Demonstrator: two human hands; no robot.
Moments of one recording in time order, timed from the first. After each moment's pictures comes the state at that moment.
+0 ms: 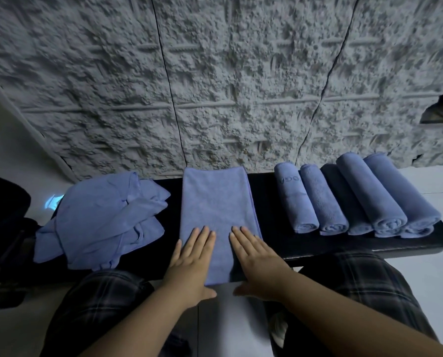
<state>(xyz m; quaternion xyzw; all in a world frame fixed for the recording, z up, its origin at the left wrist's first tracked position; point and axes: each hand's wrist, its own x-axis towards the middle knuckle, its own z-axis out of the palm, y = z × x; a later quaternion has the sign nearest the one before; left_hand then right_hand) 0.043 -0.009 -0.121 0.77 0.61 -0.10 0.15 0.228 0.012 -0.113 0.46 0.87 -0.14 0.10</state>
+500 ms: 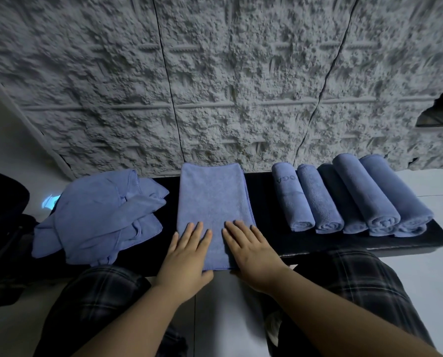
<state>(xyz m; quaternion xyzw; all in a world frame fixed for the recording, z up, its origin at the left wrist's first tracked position) 0.034 -0.005 -0.135 0.81 0.58 0.02 0.02 0.227 0.018 -0.132 0.45 0.89 -0.02 0.00</state>
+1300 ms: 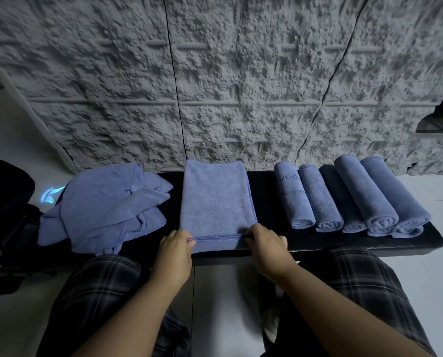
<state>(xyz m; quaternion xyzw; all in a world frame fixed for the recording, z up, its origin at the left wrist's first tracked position) 0.025 -0.010 -0.132 0.64 0.71 0.24 0.19 0.236 0.019 -0.118 0.61 0.76 -0.19 -0.09</state>
